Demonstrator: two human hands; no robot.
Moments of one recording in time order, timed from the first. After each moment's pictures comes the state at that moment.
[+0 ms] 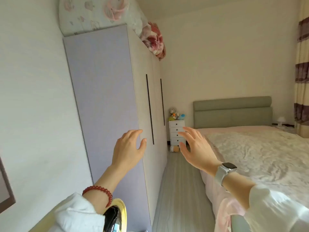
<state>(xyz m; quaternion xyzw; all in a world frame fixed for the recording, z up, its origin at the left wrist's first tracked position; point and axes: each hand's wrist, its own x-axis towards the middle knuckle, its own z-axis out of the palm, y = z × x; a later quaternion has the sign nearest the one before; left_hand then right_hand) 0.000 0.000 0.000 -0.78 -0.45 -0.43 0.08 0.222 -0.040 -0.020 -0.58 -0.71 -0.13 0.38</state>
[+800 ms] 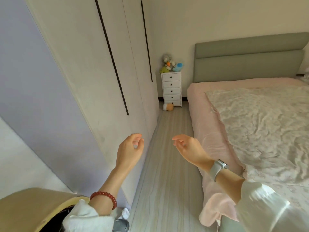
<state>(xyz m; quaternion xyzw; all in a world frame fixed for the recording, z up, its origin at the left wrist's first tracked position) 0.285 0.407 -0.190 -0.69 -0.58 -0.39 -0.21 0.491 0.367 -0.195 -0.65 -0.63 0.22 0.35</state>
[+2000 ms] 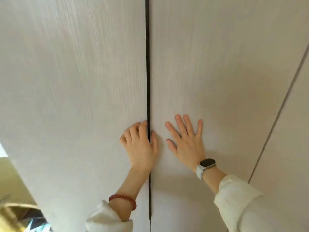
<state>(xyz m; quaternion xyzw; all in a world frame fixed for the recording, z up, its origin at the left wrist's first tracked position) 0.309 1.048 -0.095 -0.21 -0.78 -0.36 0.46 0.351 1.200 -0.109 -0.07 -0.87 -0.23 0.43</state>
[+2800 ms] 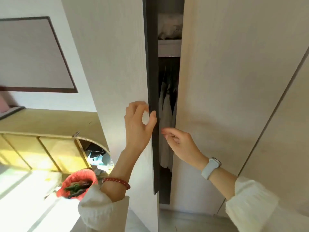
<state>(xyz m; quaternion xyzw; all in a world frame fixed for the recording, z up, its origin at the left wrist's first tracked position) 0.480 0.896 -0.096 -0.23 -0.77 -0.48 0.35 0.523 1.034 -0.141 0.10 -0.85 0.48 0.18</state>
